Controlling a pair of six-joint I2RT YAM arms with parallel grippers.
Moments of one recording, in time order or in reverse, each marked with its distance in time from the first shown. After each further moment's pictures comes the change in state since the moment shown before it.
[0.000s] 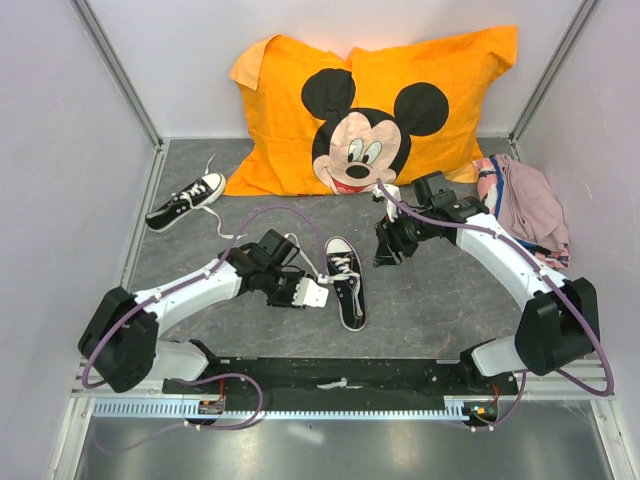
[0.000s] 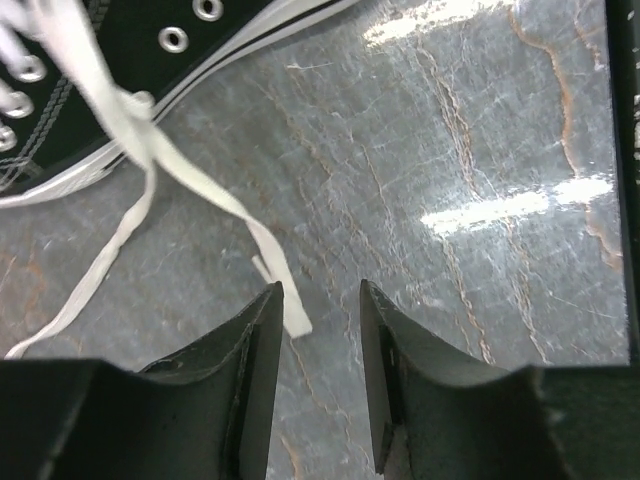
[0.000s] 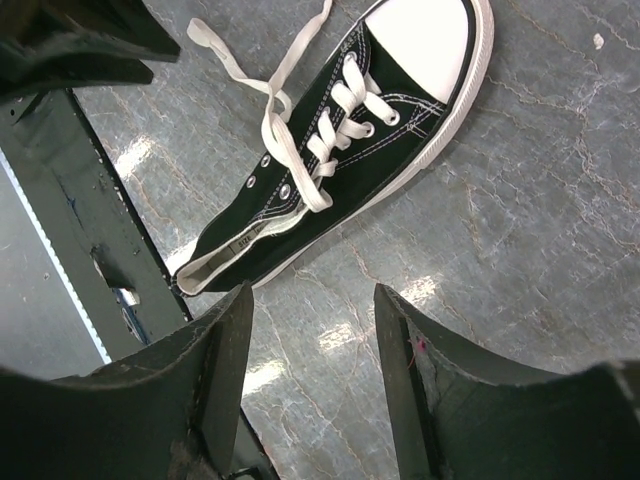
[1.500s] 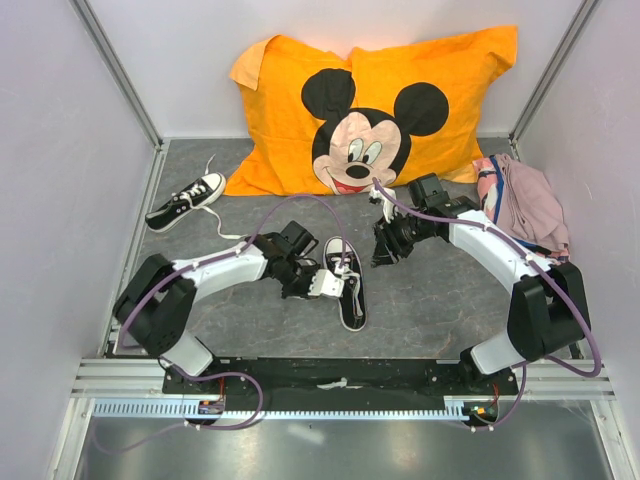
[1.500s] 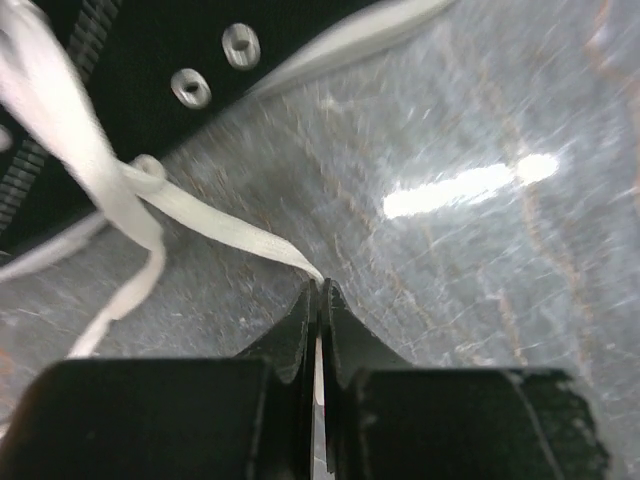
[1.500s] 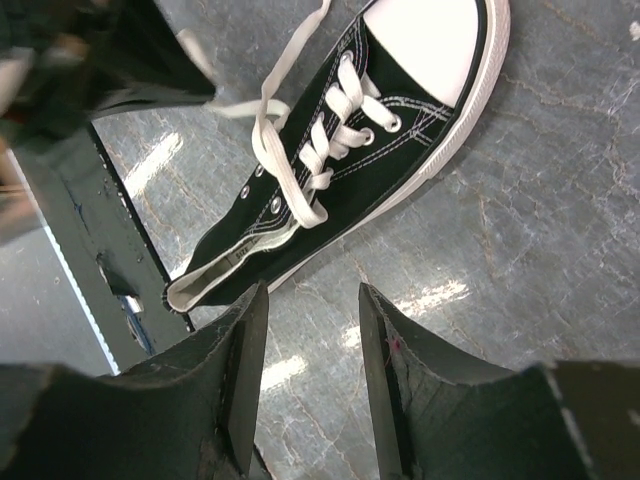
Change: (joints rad) left arm -0.040 0.290 0.142 0.027 -0.005 -0.023; right arm -0.011 0.082 -0.023 0.056 -0.047 0.014
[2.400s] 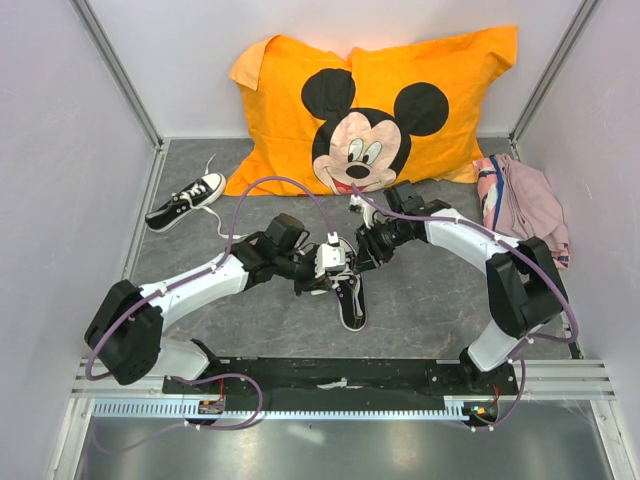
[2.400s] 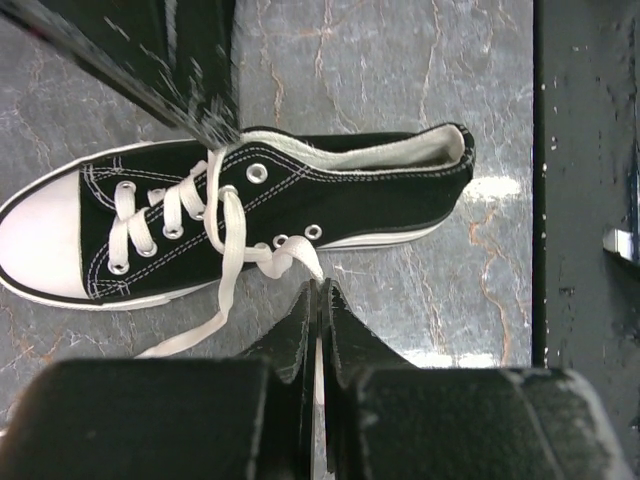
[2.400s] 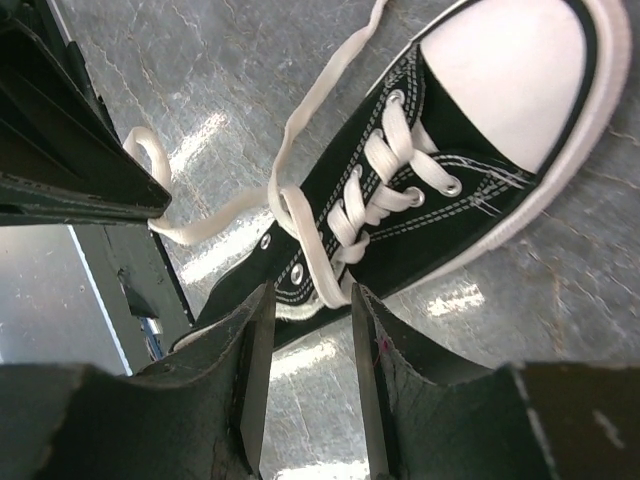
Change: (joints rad) left arm -0.015 -0.217 -0.062 0.280 0.166 -0.517; right arm 0.087 0.155 0.000 0.132 -0.056 0.079
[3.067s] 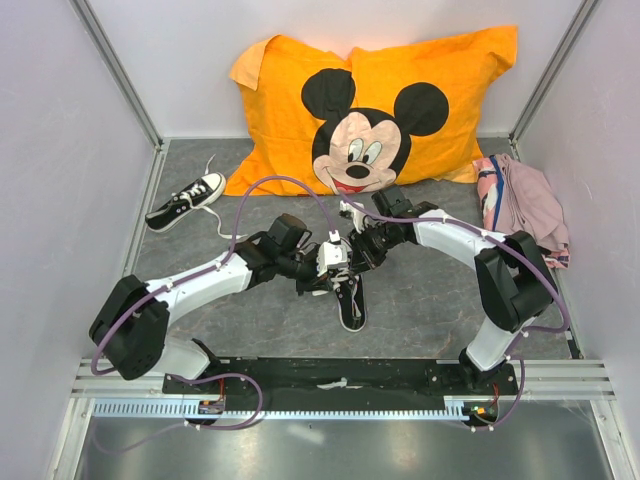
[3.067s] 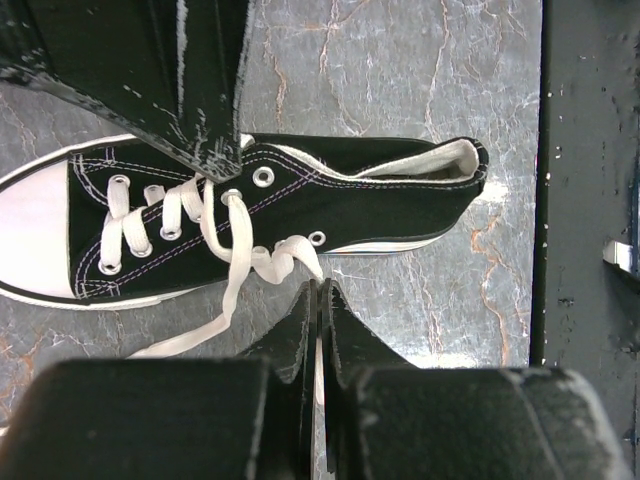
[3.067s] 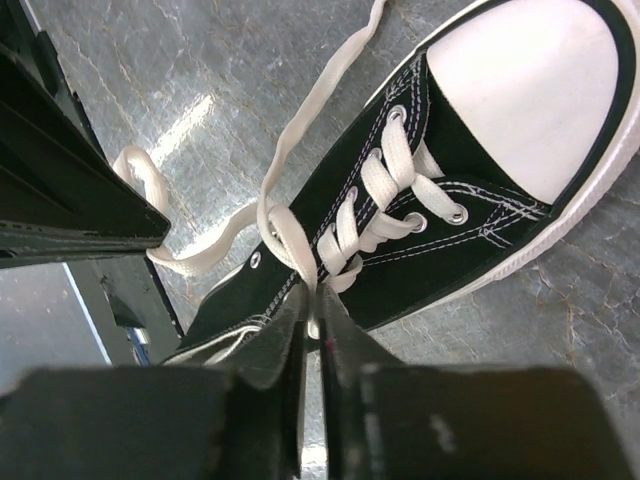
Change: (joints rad) left arm 0.000 0.034 0.000 0.031 -0.005 -0.048; right arm 0.063 0.060 0.018 0.025 0.047 0.013
